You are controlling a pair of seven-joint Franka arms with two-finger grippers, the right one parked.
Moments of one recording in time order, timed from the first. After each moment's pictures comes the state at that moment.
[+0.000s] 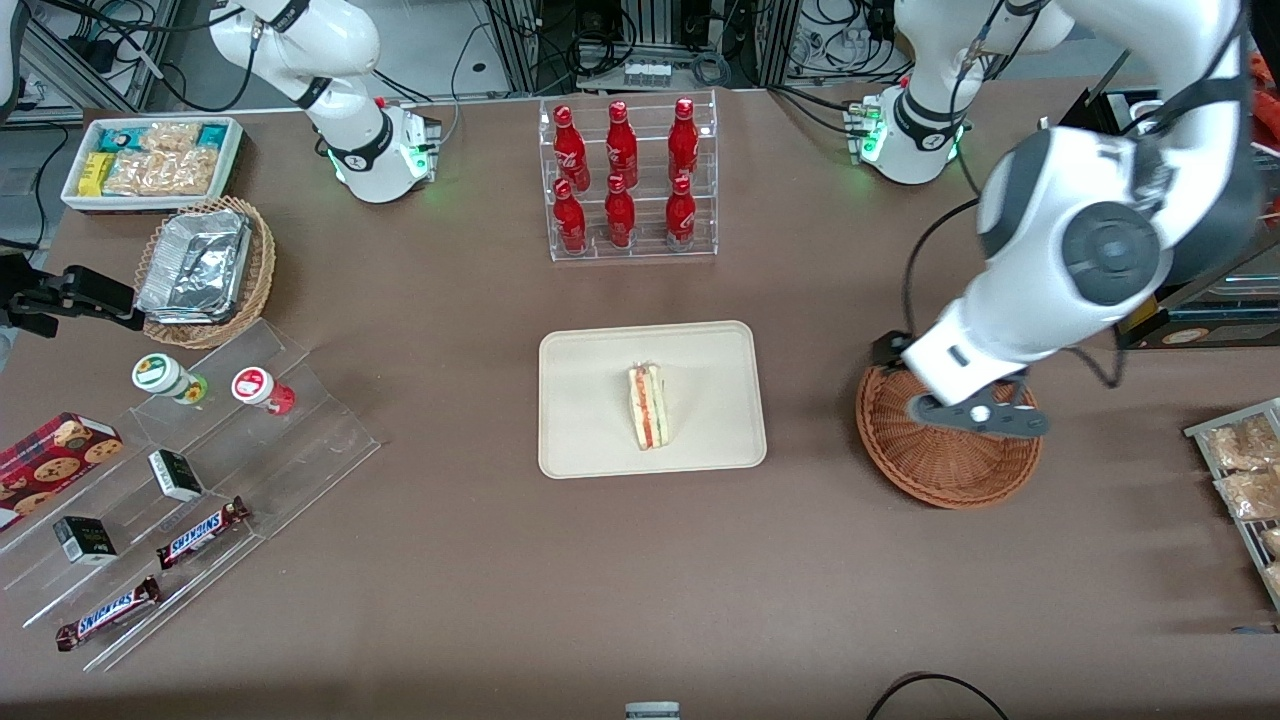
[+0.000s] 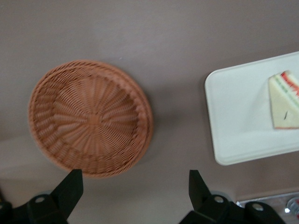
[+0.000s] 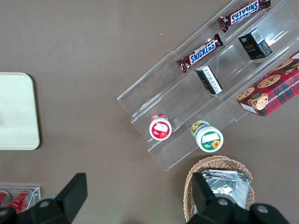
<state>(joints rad) -0.23 0.23 -0.05 -1.57 -0.01 1.67 -0.09</state>
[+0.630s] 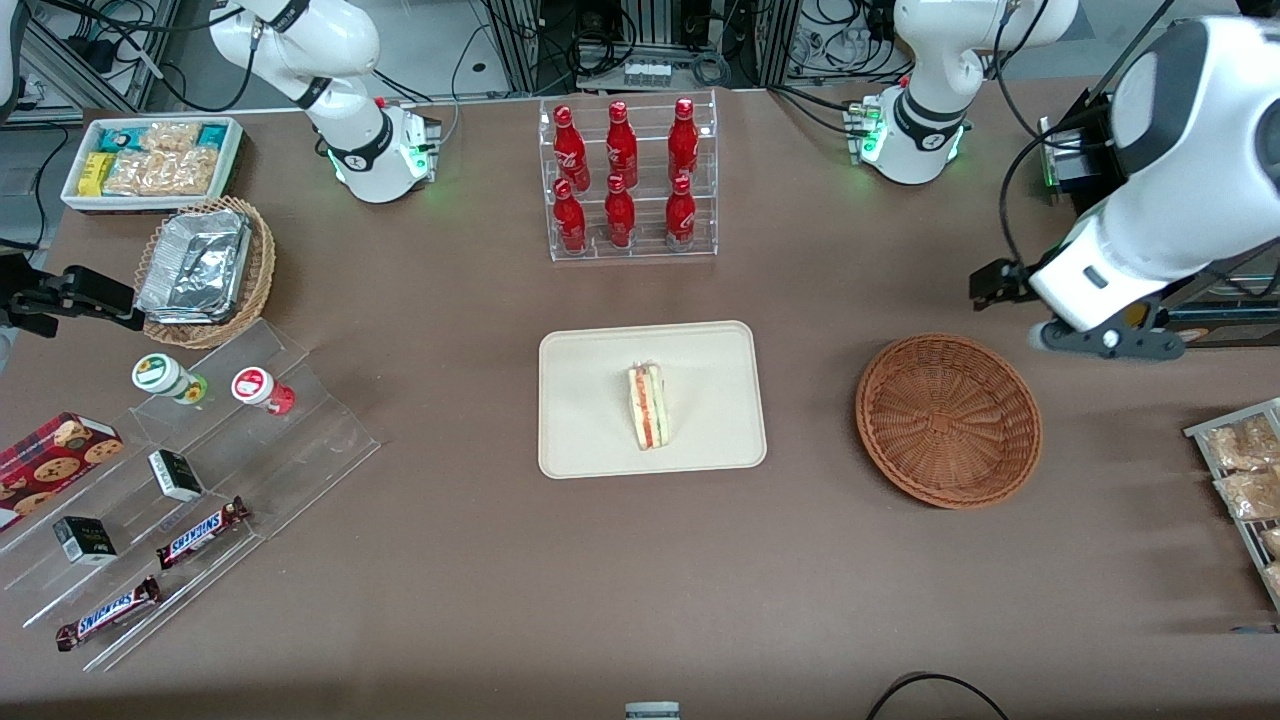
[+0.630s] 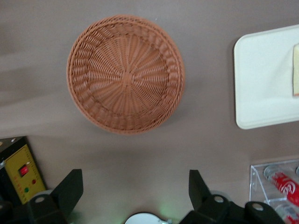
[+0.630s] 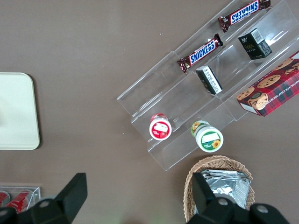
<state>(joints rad) -0.06 0.02 -0.08 -1.70 -0.01 1.53 0.00</state>
